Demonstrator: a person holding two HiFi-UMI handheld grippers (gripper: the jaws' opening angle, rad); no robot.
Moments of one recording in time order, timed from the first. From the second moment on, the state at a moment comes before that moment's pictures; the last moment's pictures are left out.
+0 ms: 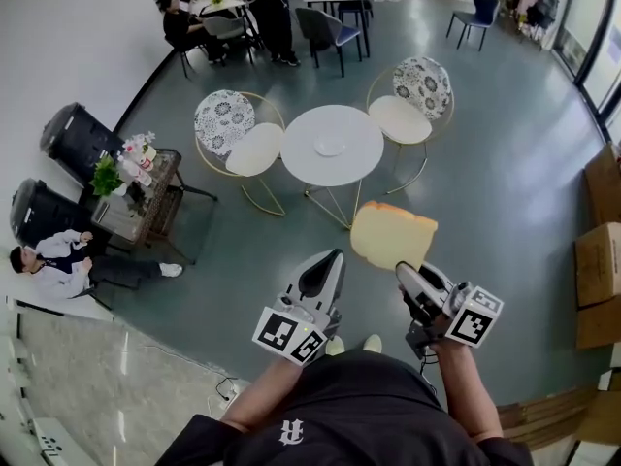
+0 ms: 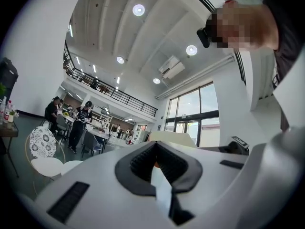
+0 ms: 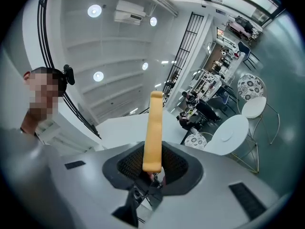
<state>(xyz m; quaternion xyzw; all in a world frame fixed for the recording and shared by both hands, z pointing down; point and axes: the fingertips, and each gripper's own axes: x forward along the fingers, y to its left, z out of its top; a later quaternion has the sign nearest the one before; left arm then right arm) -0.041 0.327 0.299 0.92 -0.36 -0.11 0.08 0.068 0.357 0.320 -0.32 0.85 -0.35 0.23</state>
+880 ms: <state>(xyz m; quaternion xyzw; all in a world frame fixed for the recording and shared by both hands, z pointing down) -0.024 0.332 0.305 0.91 -0.39 -0.10 0.07 0.091 0.360 0.328 -0.31 0.85 -0.36 0.23</state>
